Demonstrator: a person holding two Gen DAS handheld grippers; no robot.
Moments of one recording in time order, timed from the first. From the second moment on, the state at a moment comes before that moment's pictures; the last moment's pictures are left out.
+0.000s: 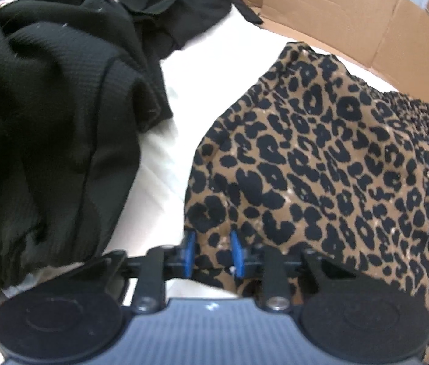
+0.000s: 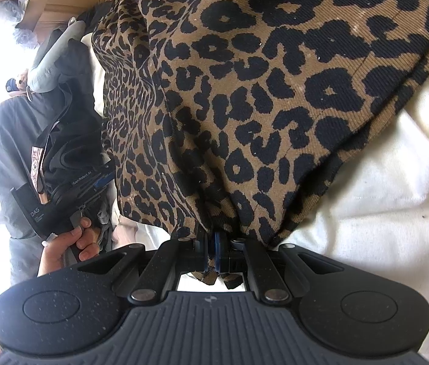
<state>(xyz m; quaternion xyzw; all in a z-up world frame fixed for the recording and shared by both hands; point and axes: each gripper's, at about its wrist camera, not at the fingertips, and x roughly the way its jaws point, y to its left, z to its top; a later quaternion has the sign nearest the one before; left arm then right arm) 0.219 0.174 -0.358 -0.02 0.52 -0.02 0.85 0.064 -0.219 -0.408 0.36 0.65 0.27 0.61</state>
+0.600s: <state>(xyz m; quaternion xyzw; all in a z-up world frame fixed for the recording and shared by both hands) 0.224 0.214 -0.288 0.07 0.50 -0.02 0.86 0.061 -0.219 -0.397 0.36 0.65 0.27 0.61</state>
